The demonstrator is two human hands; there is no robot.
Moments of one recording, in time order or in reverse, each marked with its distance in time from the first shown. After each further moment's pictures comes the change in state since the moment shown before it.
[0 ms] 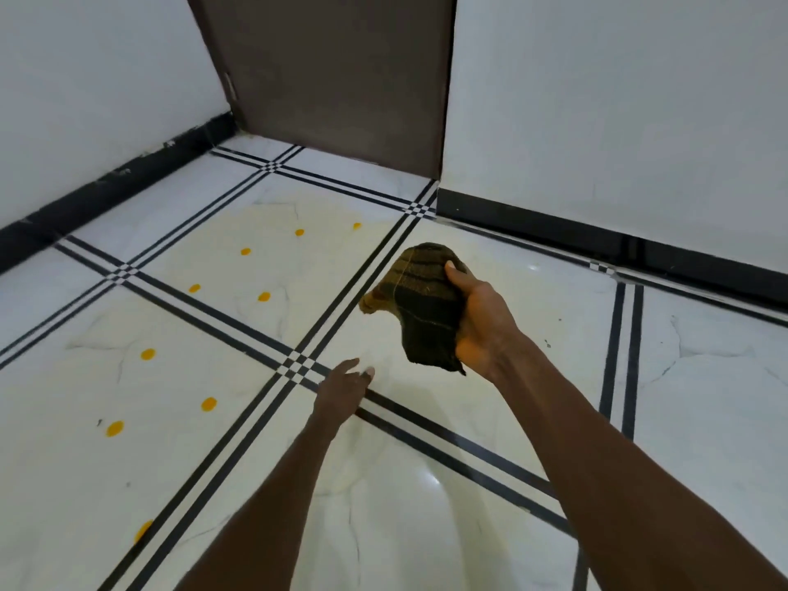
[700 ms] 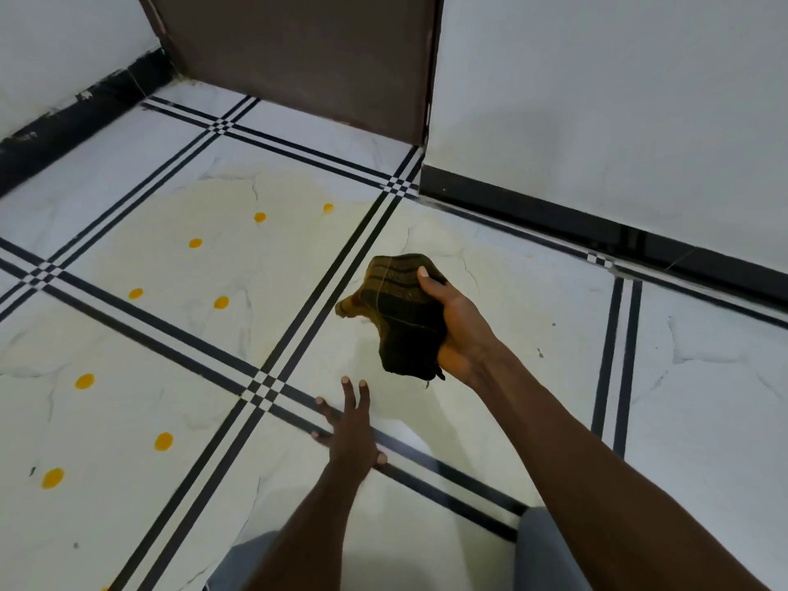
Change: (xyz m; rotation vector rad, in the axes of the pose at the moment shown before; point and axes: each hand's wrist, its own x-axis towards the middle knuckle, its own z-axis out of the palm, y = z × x) left_hand 0.049 0.004 0.066 0.652 -0.303 -0.108; right_hand 0.108 -0.017 -0.011 -0.008 0.039 0.104
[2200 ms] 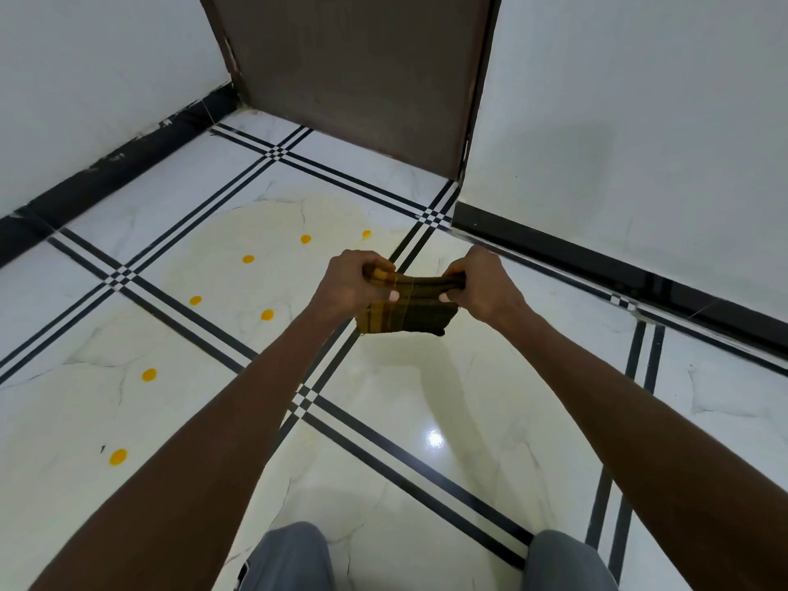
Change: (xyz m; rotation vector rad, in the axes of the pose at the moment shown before) left_hand -0.038 0.049 -0.272 -0.482 0.447 0.453; right_hand 0.063 -0.087 0.019 -1.648 0.047 -0.501
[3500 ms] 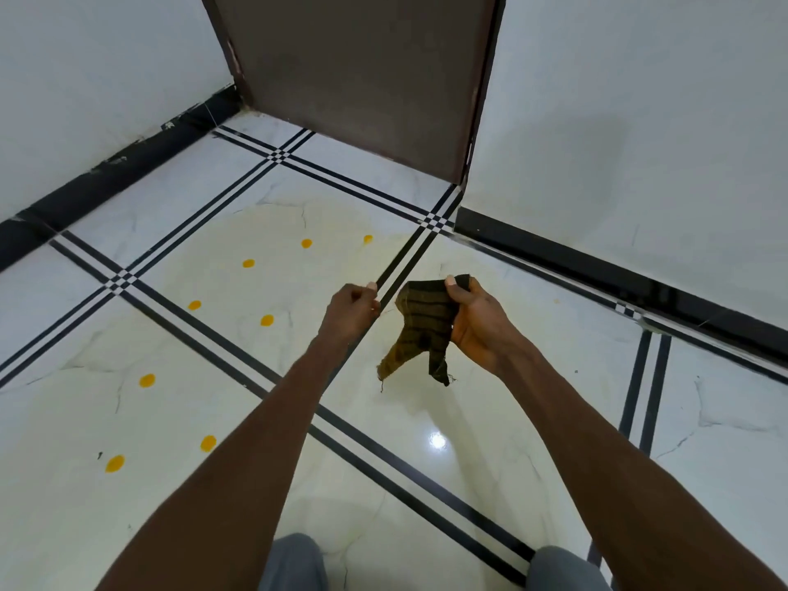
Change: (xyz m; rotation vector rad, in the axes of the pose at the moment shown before) left_hand 0.008 -0.042 0.040 -0.413 0.106 -0.368; right_hand -0.034 -0.021 0.016 1.546 -0.142 0.381
